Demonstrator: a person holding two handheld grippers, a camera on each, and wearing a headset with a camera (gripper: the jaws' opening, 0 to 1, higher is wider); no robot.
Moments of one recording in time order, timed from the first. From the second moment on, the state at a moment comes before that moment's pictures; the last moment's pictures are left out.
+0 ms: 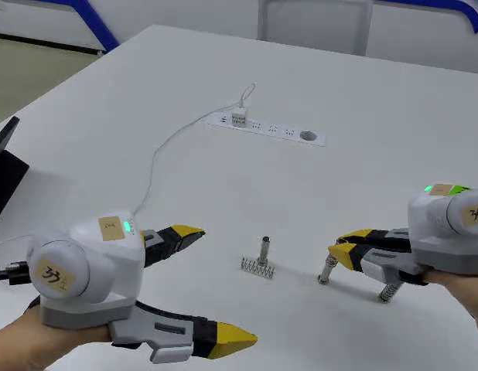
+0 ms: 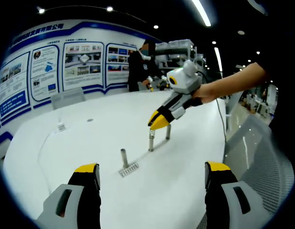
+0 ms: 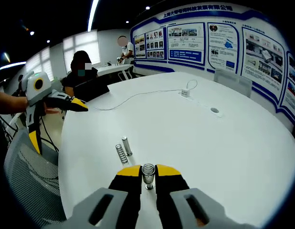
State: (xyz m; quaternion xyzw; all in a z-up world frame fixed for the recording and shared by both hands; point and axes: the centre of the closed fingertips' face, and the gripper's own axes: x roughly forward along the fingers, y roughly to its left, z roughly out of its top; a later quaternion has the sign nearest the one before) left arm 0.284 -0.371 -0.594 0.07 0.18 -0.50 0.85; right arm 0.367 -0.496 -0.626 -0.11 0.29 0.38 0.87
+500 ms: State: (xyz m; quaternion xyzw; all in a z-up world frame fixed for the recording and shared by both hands) left arm 0.285 -0.369 -0.595 0.07 0.18 -0.49 0.85; right arm 0.364 -0.495 -0.649 -0.13 0.31 0.38 0.86
